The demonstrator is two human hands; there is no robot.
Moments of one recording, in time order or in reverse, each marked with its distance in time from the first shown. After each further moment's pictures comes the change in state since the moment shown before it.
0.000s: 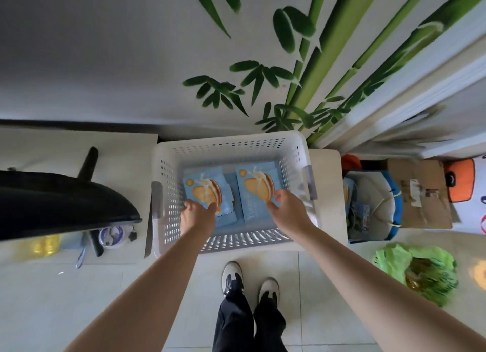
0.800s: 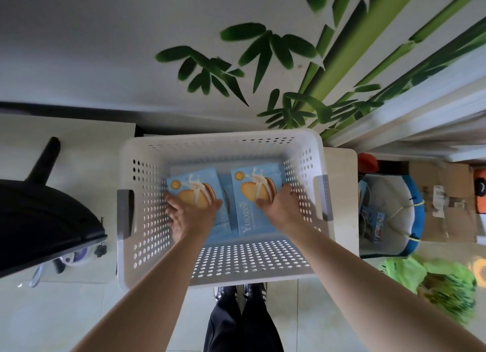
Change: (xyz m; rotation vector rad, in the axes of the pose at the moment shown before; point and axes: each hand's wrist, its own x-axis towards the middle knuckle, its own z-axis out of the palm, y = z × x) left_hand 0.069 0.002 0.061 -0.119 0.114 -0.192; right_hand 0.096 0.029 0.045 -0.111 -0.044 0.196
